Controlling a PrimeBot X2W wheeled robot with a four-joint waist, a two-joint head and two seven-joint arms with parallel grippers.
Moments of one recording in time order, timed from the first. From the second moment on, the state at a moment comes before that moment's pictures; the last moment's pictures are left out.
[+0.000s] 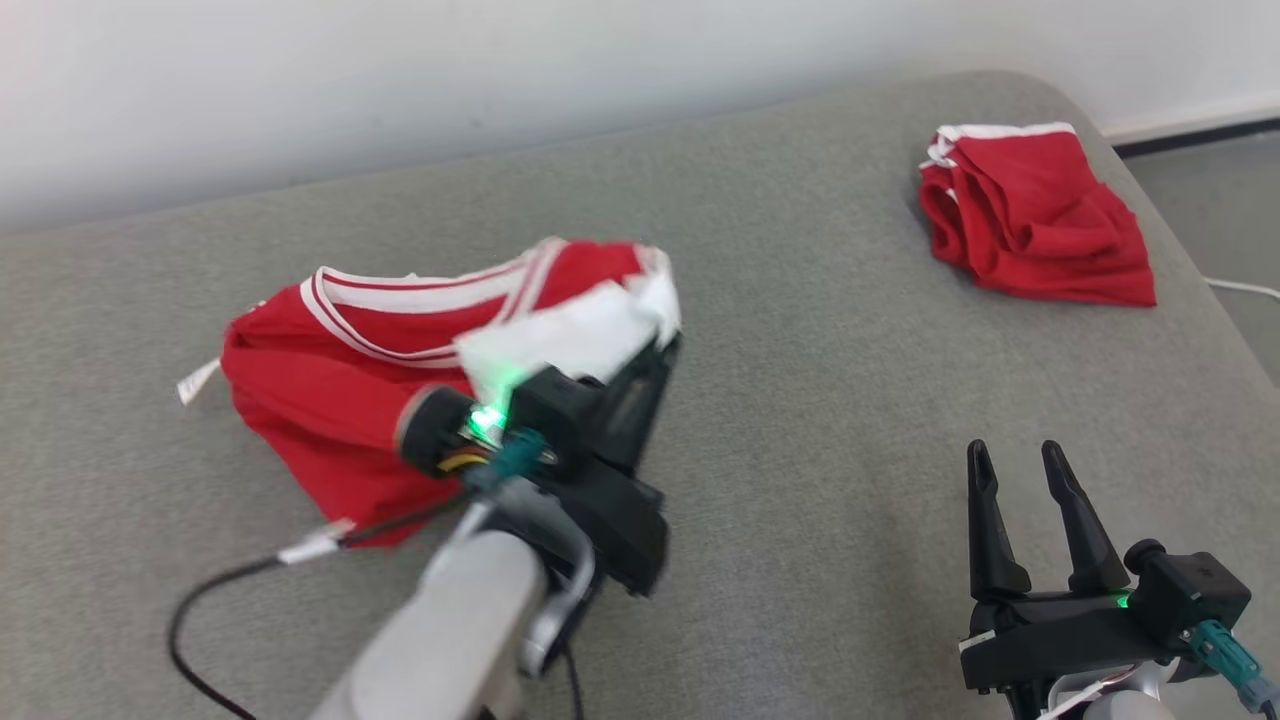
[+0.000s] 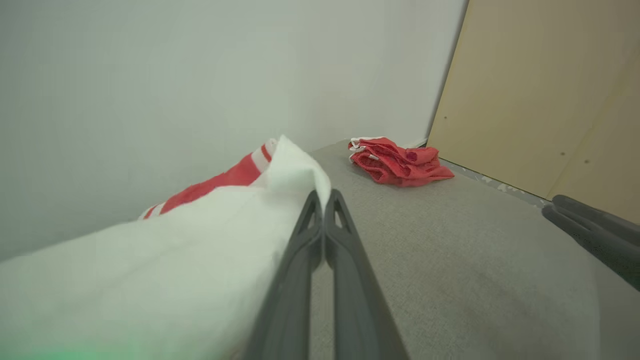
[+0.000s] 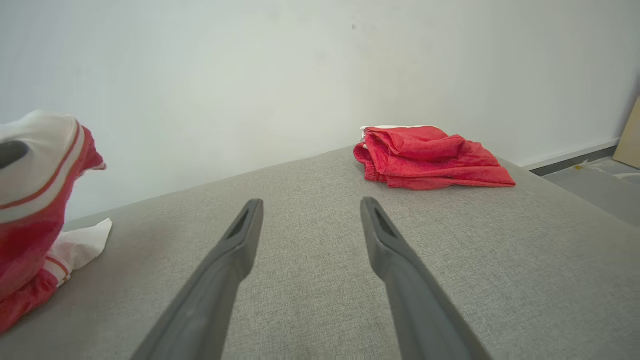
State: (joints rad) left arm -0.64 0.13 -0.60 0.34 -0.41 -0.04 -0.06; right arm -0.12 -0.08 0.03 0.20 0.29 0.13 -0.26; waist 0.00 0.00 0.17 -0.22
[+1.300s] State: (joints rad) left arm -0.54 0.25 -0.65 0.36 -0.51 0.13 -0.26; right arm -0.08 -0.10 0.00 0.20 0.28 0.13 -0.26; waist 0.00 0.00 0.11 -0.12
